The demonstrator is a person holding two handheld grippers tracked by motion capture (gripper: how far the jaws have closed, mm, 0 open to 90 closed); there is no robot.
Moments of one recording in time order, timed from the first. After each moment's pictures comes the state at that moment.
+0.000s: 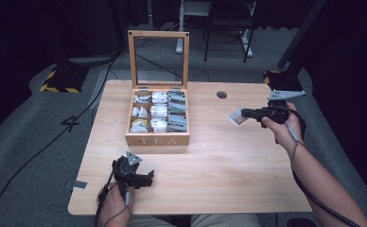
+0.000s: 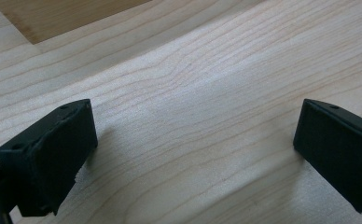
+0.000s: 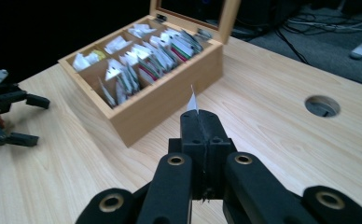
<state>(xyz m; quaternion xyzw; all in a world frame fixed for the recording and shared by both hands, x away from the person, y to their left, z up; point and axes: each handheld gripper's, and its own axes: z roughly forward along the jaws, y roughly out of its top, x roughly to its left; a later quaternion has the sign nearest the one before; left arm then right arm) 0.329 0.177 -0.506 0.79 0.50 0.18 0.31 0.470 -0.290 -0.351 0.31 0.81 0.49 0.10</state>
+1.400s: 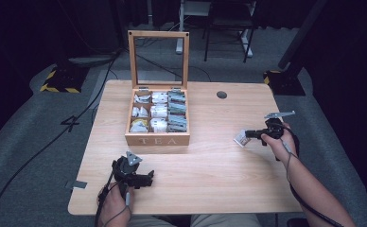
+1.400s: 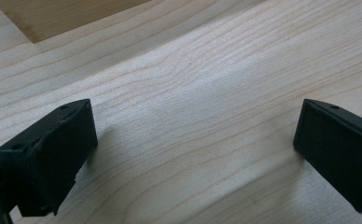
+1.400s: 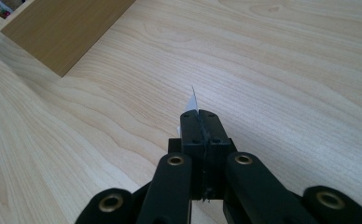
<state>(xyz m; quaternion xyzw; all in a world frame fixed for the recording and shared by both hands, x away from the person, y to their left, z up) 0.329 0.177 -0.506 0.79 0.50 0.18 0.31 0.484 -0.329 -0.459 0.43 0.80 0.41 0.03</state>
